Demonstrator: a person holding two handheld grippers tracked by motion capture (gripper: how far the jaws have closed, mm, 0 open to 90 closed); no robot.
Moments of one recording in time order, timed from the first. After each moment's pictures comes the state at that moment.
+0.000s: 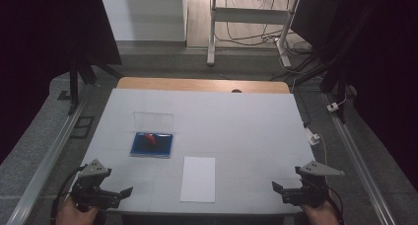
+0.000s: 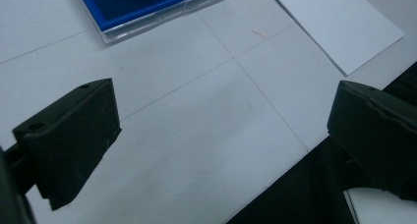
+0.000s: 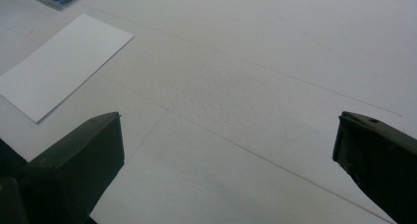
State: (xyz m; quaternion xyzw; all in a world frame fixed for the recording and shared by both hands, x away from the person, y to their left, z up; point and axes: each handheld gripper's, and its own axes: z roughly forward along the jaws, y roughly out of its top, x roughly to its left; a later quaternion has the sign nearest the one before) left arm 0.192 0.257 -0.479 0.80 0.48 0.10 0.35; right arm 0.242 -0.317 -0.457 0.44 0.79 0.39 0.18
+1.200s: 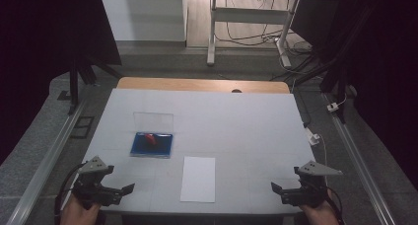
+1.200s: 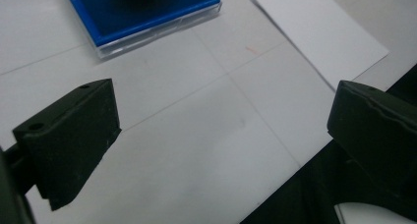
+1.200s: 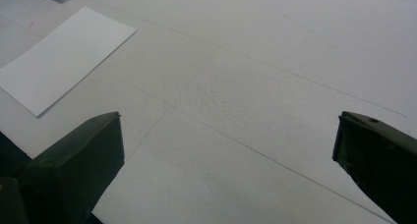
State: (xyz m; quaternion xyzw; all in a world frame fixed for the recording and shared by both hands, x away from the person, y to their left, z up) left arm 0.199 0.255 -0.474 0.79 0.47 0.09 0.38; right arm 0.242 -0.315 -0.457 0.43 0.80 0.38 0.18
